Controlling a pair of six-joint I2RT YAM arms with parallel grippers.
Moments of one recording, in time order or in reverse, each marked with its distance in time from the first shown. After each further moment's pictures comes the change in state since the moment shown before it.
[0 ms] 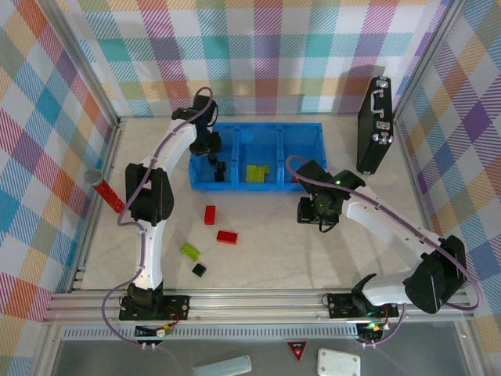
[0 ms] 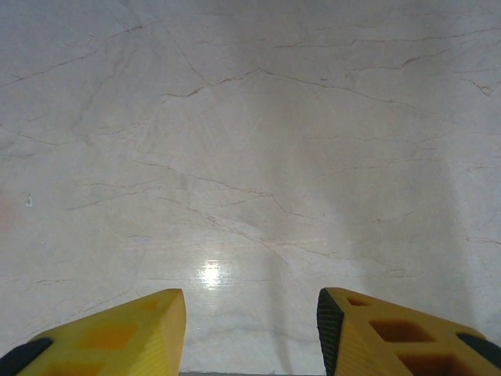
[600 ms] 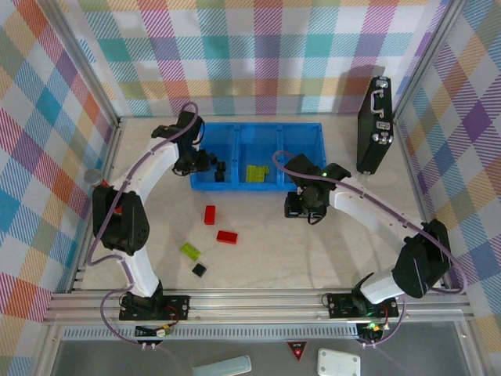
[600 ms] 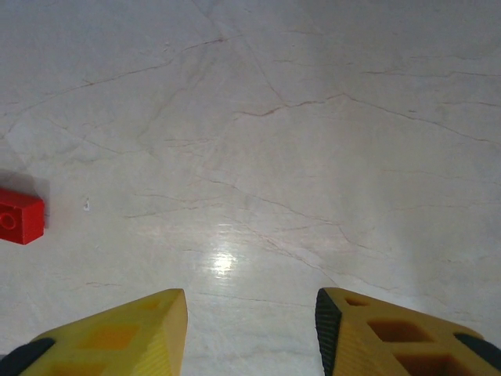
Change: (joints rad) left arm 0.000 -0.420 -0.512 0.061 0.002 -0.001; right arm 0.023 0.135 0.072 0.080 -0.083 -0.042
